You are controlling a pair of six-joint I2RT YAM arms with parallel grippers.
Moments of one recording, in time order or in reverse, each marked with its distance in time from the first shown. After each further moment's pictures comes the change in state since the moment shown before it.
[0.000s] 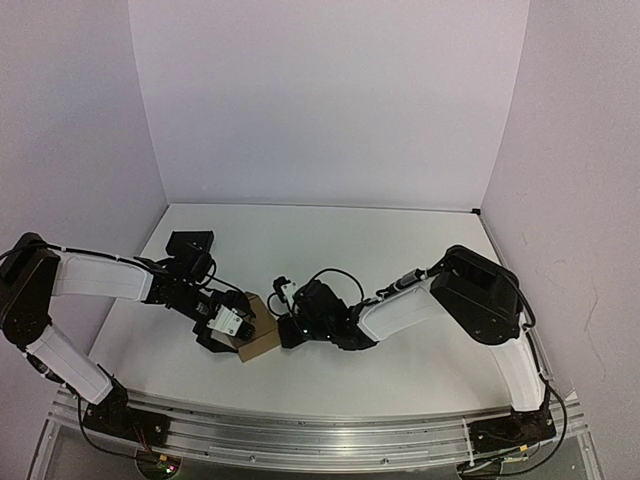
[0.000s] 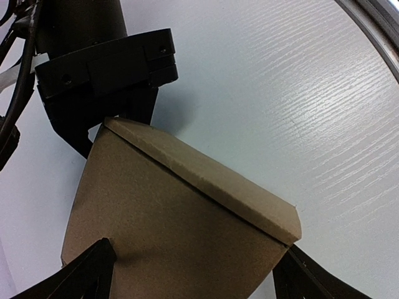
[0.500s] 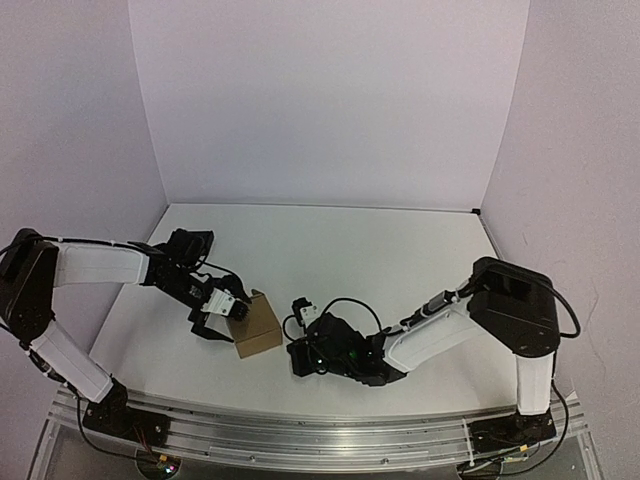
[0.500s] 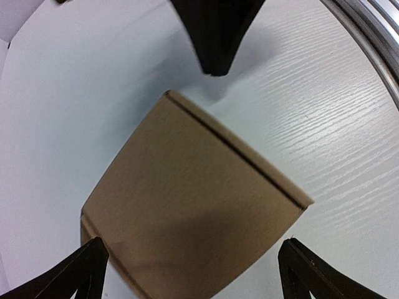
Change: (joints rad) left arm 0.105 0.018 0.111 -0.150 0.117 0.022; right arm 0.145 -0.219 -0.300 0.062 0.246 0.179
